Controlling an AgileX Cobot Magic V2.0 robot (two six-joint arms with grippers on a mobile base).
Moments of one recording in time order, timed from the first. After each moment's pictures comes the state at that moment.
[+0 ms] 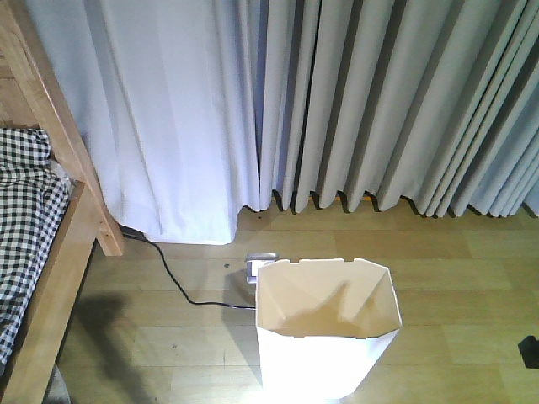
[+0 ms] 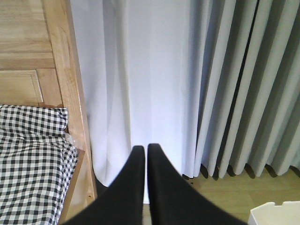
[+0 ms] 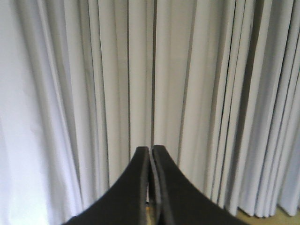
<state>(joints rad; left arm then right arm) -0.01 -0.01 0.03 -0.02 0.27 -0.02 -0.08 -0.01 0.03 0.06 0.14 -0.10</state>
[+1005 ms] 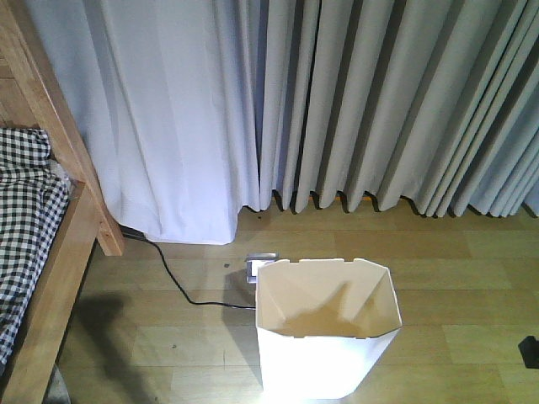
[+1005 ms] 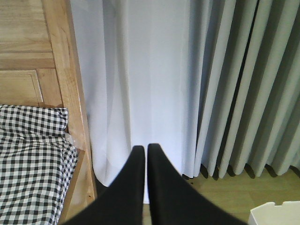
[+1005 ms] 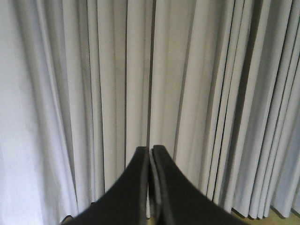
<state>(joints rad) -0.01 -0.01 0.03 -0.02 0.27 -0.02 -0.08 -0.01 0.03 0.01 0.14 -0.06</state>
